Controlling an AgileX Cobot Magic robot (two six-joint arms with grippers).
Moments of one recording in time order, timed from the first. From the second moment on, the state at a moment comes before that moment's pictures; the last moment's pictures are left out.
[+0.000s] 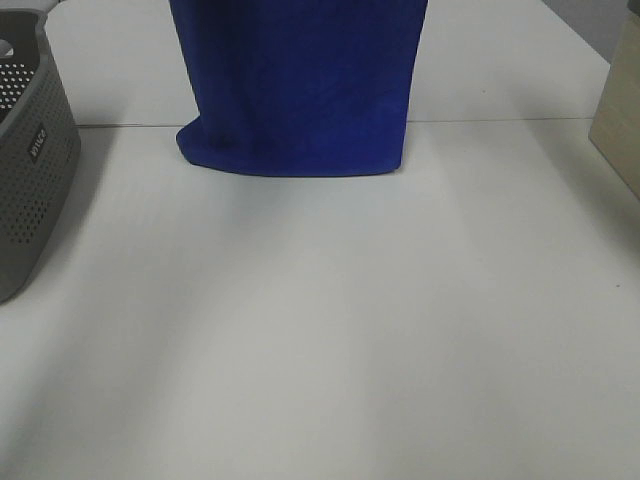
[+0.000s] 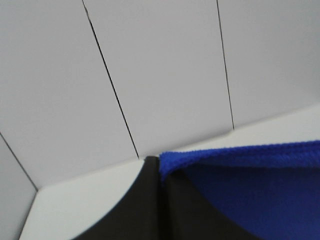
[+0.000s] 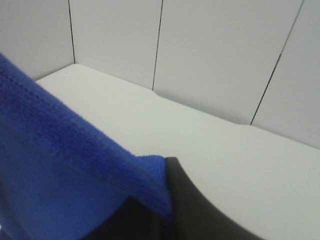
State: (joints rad) left arm -0.37 2.13 -2.49 0.47 0.54 -0.20; right arm 0.19 2.05 -2.31 0.42 0.61 -0.53
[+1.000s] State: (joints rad) left arm -0.39 1.73 -2.07 0.01 1.22 0.08; right arm 0.19 1.86 -2.13 0.41 1.22 -0.36
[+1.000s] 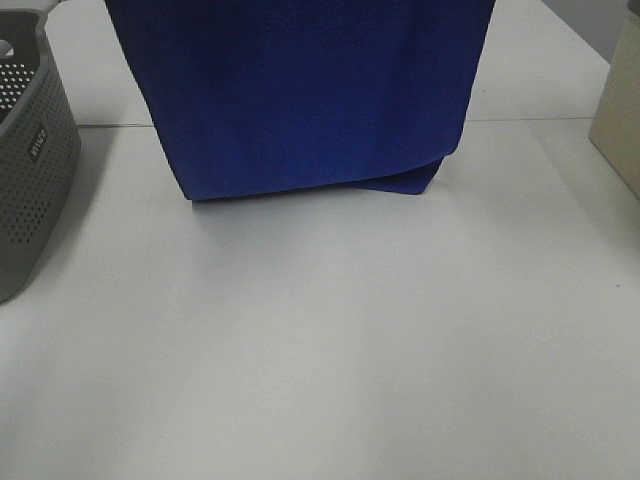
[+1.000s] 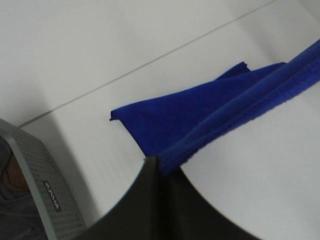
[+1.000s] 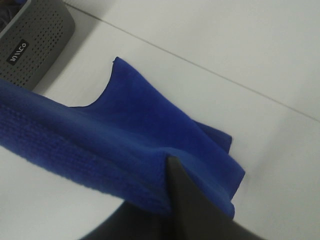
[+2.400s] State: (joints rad) left arm -0.40 1.32 -1.63 -0.17 1.20 0.08; right arm 0.20 1.38 -1.59 0.53 1.23 -0.24
